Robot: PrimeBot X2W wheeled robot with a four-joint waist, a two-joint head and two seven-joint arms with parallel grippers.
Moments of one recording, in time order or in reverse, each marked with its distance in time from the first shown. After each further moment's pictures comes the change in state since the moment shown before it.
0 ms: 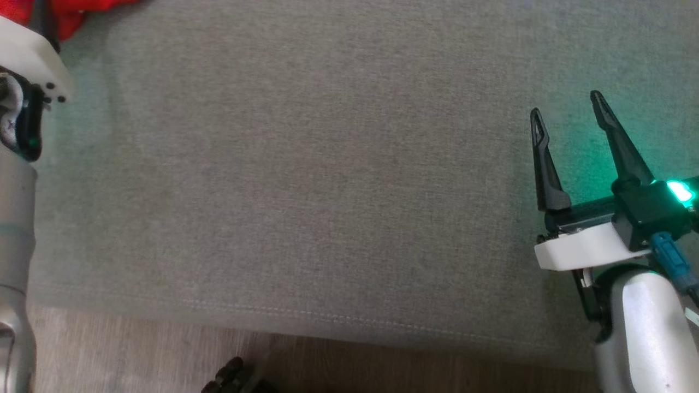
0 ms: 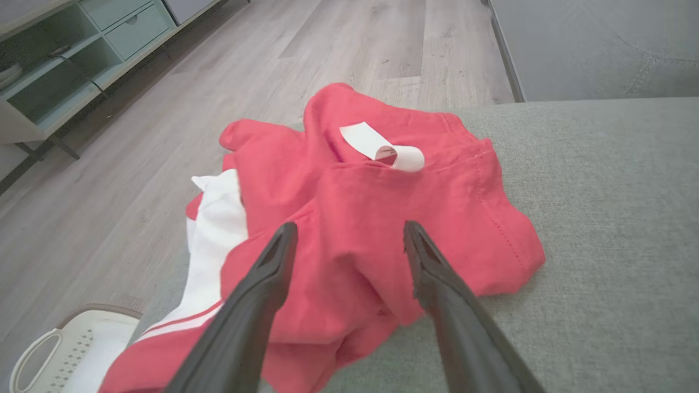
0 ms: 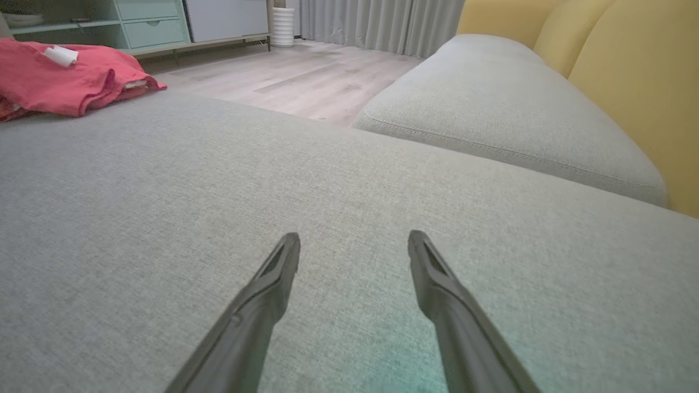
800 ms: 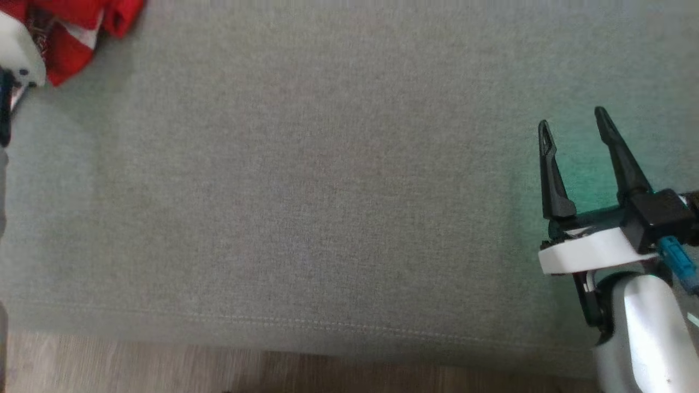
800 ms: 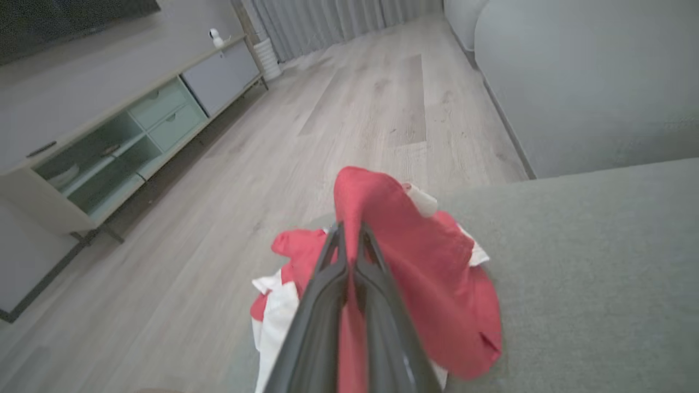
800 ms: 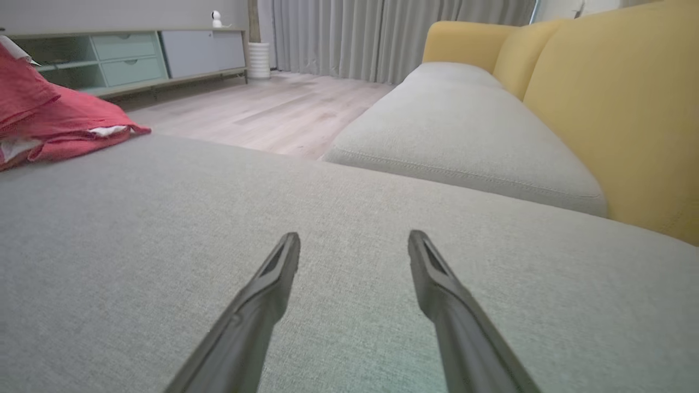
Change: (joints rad) left arm -0.135 0.039 -0.097 0.185 0.083 0.001 -0.143; right arm 0.002 0.000 -0.035 0.103 0.075 0.000 -0.066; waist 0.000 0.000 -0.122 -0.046
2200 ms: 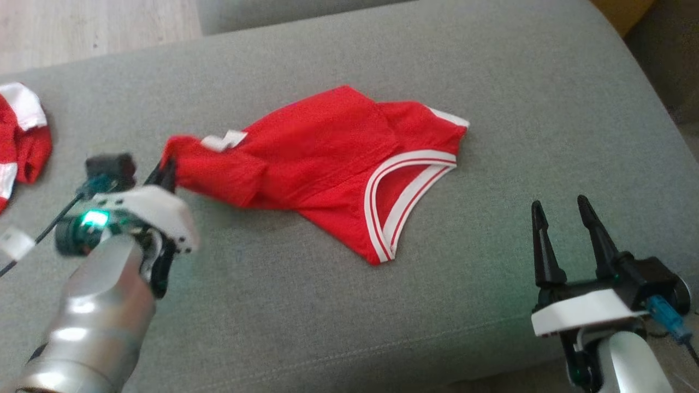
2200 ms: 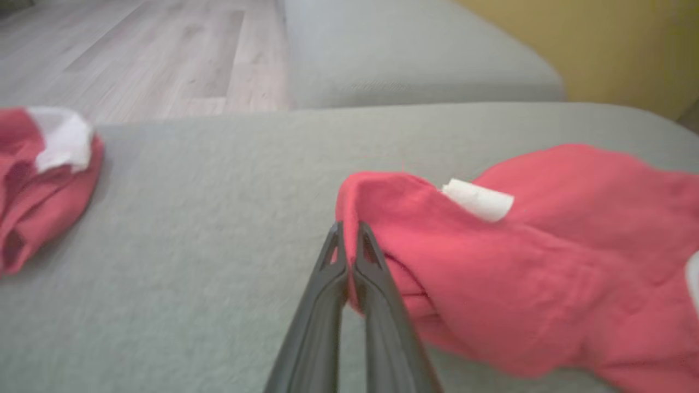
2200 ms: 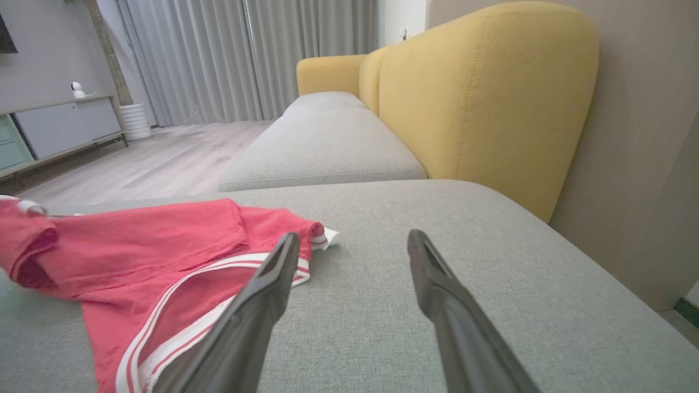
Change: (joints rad) left arm 0.380 -0.172 -0.348 0.008 -0.490 0.035 -0.046; right arm 0.134 0.003 0.002 0.216 0.176 0.000 -0.134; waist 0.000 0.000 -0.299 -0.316
